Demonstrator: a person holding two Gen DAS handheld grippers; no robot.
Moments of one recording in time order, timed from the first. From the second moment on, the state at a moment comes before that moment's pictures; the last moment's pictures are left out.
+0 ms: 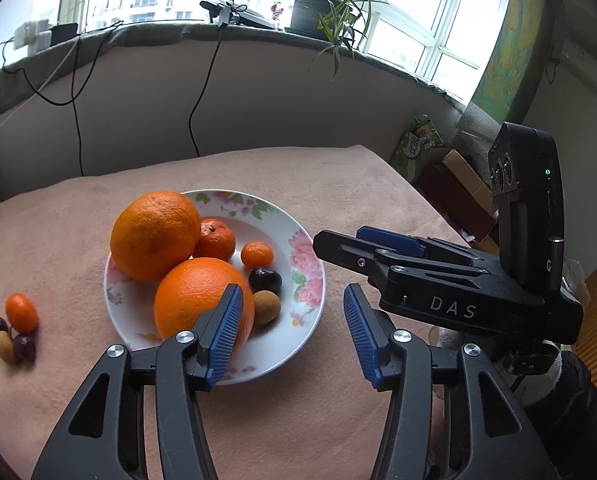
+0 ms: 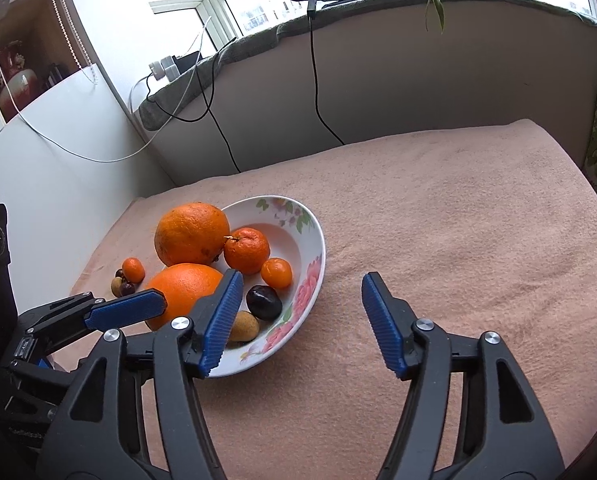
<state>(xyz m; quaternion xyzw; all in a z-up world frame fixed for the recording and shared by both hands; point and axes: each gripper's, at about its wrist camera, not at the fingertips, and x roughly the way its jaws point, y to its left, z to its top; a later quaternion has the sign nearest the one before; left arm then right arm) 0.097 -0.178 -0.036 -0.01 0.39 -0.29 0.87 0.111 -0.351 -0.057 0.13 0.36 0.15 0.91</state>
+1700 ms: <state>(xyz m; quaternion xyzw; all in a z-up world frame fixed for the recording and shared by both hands) 0.078 0.031 -0.063 -0.09 0.38 -0.11 0.92 0.101 -0.191 -0.014 0.06 0.35 0.26 0.90</state>
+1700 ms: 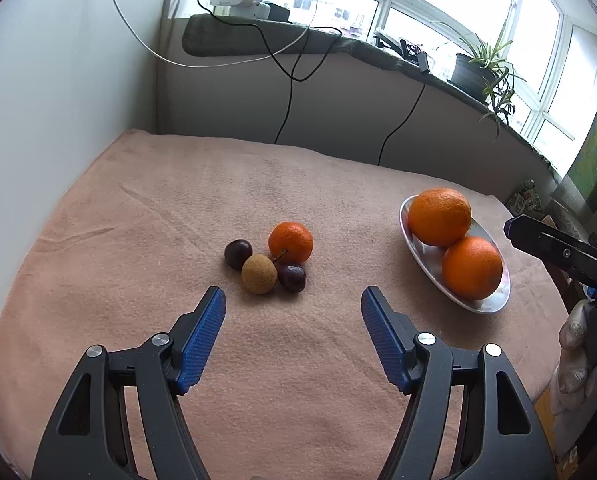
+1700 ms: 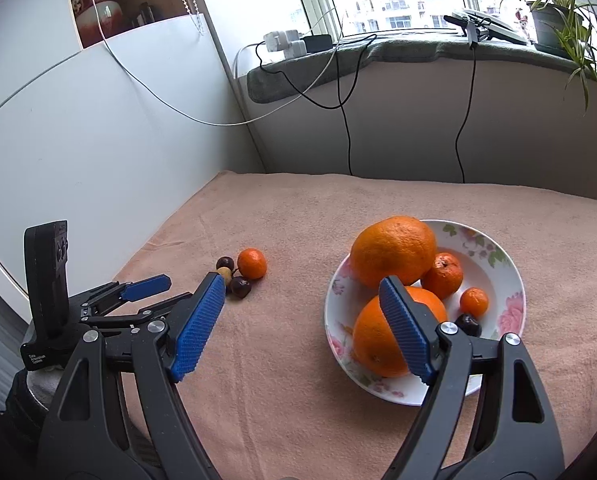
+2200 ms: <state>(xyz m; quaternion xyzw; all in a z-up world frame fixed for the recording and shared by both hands) 0.091 0.052 -0.084 -0.13 0.40 -0.12 0.90 0.144 -0.124 -0.033 0.08 0.41 0.31 0.85</state>
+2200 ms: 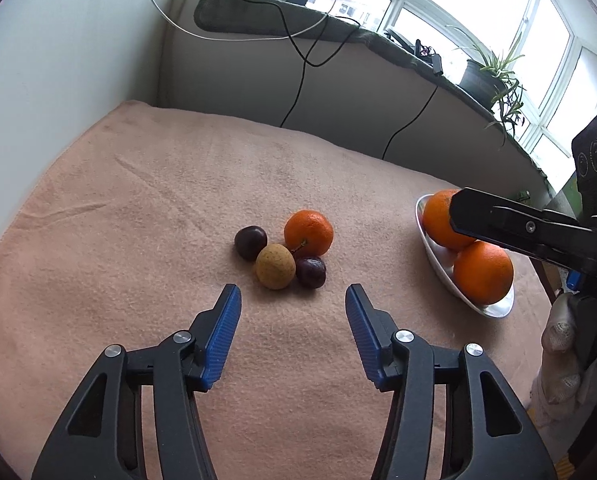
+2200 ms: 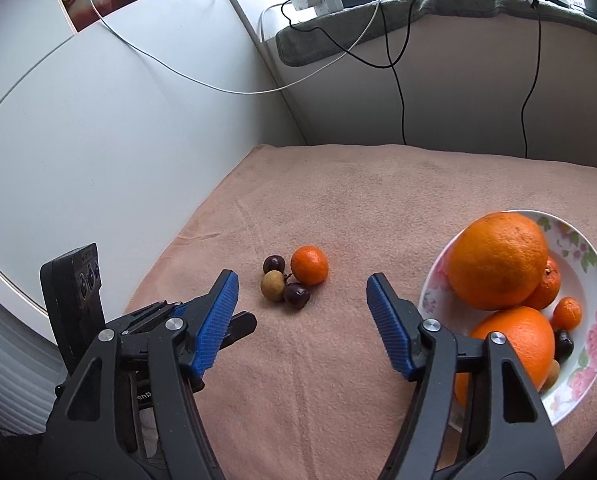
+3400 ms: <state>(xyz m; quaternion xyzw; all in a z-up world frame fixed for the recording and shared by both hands) 0.125 0.053 -0.107 -0.13 0.43 -0.13 0.88 0.217 -0.062 -0.104 0.11 0.52 0.28 0.80</state>
